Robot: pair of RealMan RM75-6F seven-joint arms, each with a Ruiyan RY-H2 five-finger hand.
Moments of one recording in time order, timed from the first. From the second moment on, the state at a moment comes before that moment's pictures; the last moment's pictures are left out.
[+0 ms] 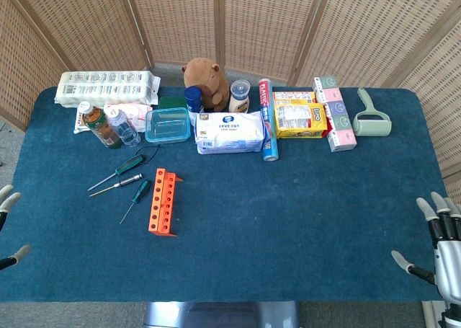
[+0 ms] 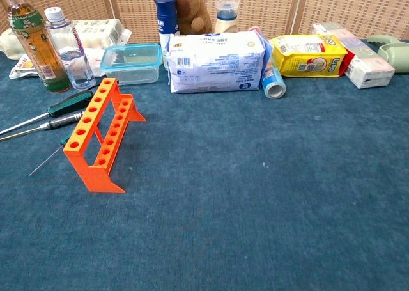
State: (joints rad) left arm 0.02 -1.01 0.01 -1.67 1.62 1.62 -0.08; right arm -0.07 -0.99 0.05 -1.89 -1.65 1.69 -0.20
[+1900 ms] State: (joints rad) left arm -0.70 -1.33 -0.14 -1.52 0.86 0.69 0.31; right arm -0.05 -0.94 0.05 -1.90 -1.59 1.62 0.01
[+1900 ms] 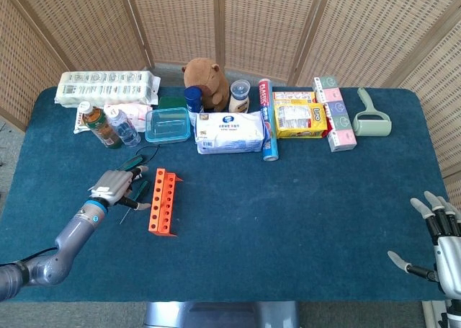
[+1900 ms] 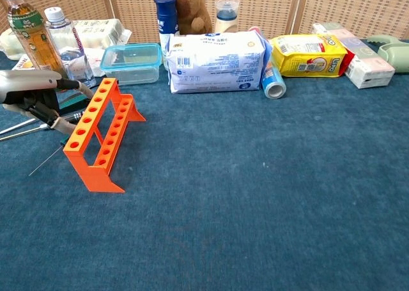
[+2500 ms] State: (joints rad) left arm -0.74 -1.36 -0.10 -1.50 0.84 0.71 0.29; right arm -0.05 -0.94 0.04 -1.90 -1.60 1.62 0.02
